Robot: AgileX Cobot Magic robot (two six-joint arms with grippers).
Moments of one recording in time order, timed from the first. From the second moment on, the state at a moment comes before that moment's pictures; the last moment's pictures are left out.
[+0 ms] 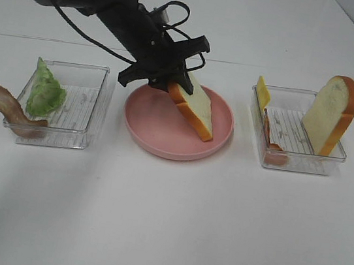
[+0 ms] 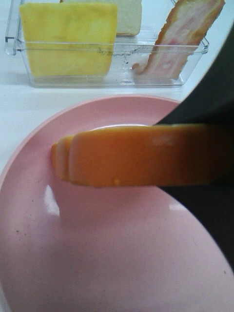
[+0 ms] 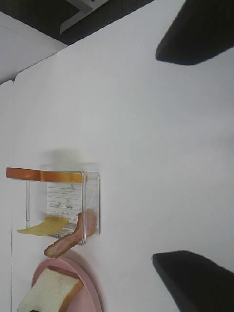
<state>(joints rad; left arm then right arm) -0.43 2.39 -1.94 -0.65 0.78 -0.15 -0.01 0.00 -0.50 -0.01 1.06 0.03</state>
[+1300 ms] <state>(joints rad) -0.45 2.25 -1.95 -0.19 0.98 -0.23 -0.01 0.00 -0.50 -0.01 1.06 0.03</state>
